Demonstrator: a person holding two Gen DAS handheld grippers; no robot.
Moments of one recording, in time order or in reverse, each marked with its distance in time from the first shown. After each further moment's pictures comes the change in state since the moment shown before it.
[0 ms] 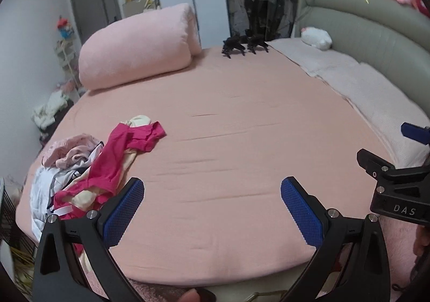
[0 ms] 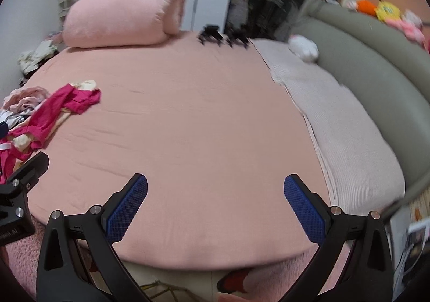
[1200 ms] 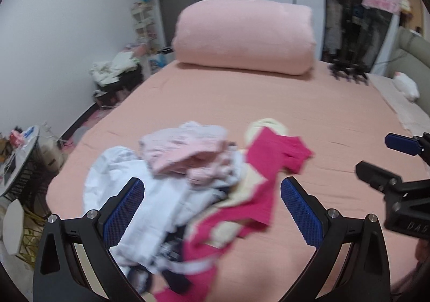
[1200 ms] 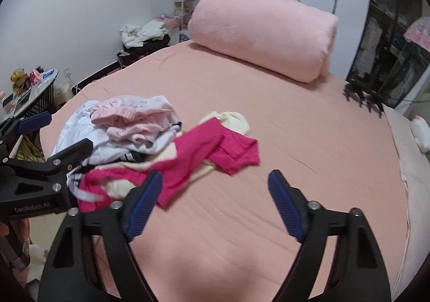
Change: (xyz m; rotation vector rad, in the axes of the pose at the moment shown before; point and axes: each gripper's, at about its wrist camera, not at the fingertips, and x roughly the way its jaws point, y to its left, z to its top) left arm 0.071 0.329 0.003 -0.277 0.035 0.292; right arm 0.064 0.341 0.147 -0.333 -0.035 0.472
